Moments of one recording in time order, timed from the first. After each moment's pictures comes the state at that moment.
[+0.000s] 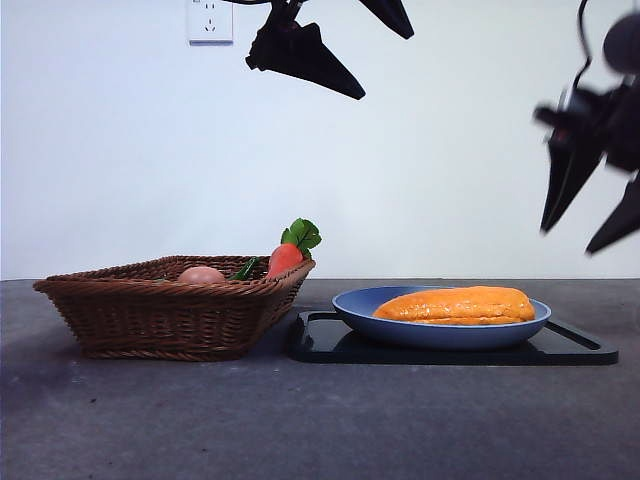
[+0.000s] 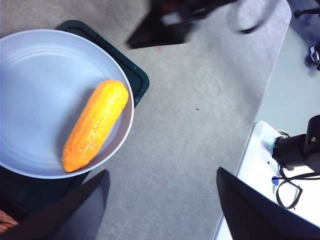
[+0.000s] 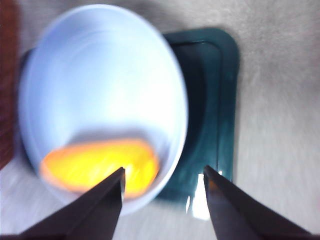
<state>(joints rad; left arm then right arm) -0.65 1.79 1.82 -0.96 0.55 0.08 0.01 1.58 1.20 -0.74 -0.46 0.17</state>
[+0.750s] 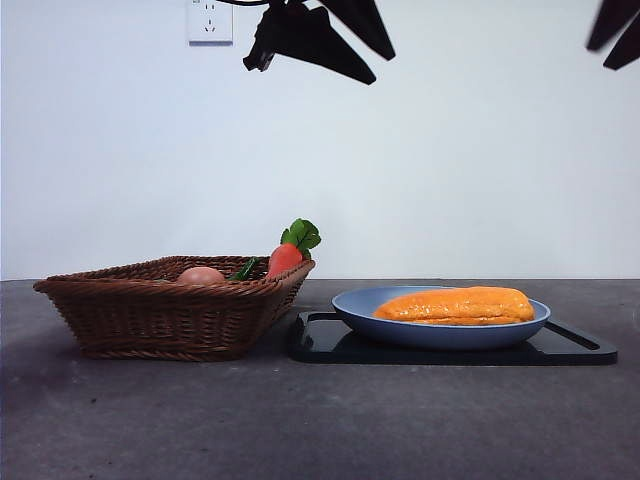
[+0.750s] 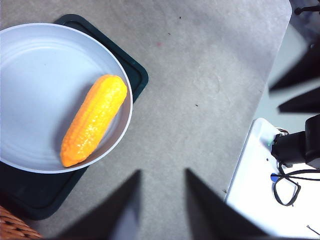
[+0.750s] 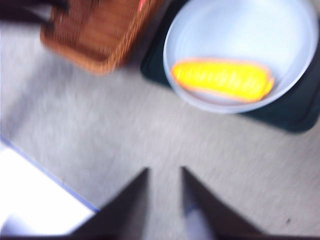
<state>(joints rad) -0.65 1.79 1.82 -0.98 0.55 0.08 0.24 0.99 1.06 -1.02 -0.47 0.06</state>
